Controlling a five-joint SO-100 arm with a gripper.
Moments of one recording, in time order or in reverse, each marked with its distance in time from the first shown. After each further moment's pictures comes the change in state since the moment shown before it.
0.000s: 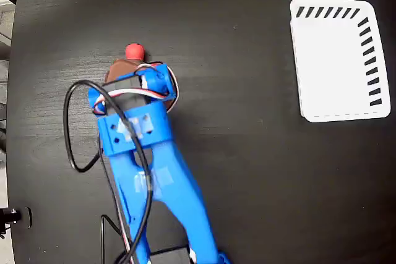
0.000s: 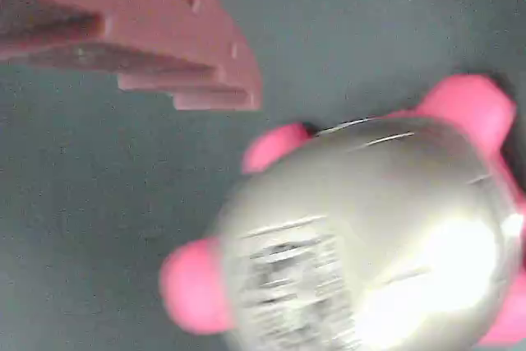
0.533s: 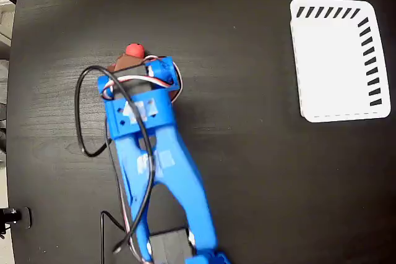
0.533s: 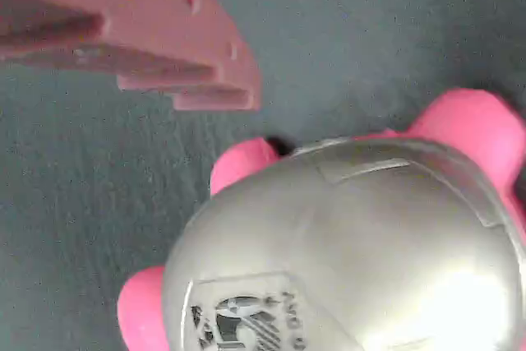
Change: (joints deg) arm 0.8 -8.4 -1.1 -5.3 -2.7
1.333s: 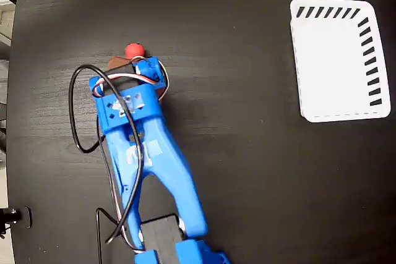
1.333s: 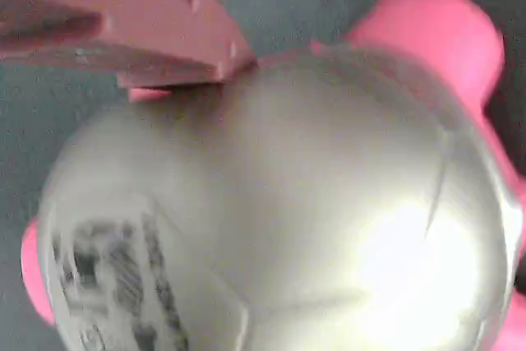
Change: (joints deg) arm -2.4 -4.7 -0.1 -3.7 1.5
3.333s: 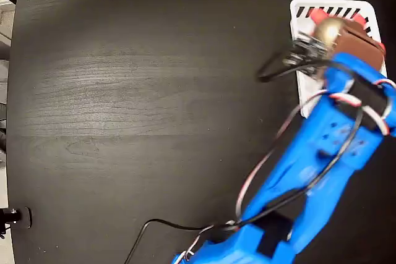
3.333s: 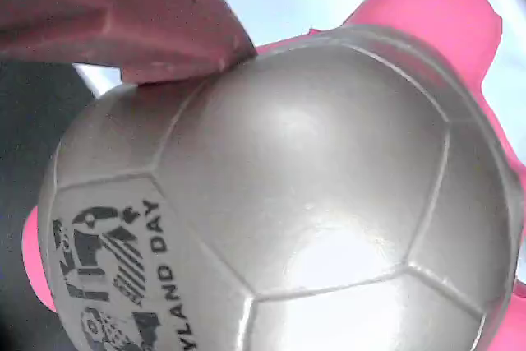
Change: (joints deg) arm 47.6 -9.0 -52.5 23.5 50.5
